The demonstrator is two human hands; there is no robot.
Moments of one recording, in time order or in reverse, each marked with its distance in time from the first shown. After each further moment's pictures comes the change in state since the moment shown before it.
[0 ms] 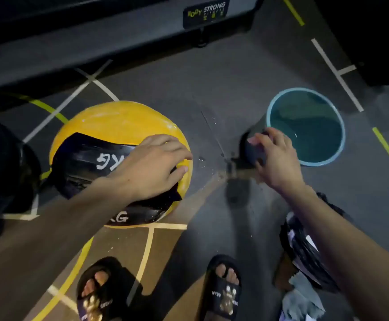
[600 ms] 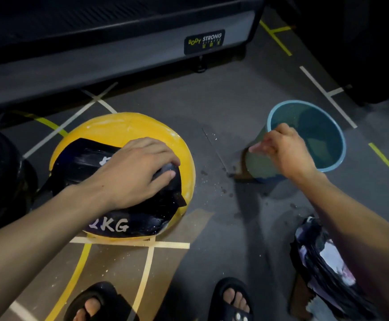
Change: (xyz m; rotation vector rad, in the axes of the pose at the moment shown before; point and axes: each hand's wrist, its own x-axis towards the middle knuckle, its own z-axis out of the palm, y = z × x) left_hand -0.032 -0.021 0.006 0.060 0.080 0.037; right_hand 0.025 0.014 -0.006 0.032 0.225 -0.166
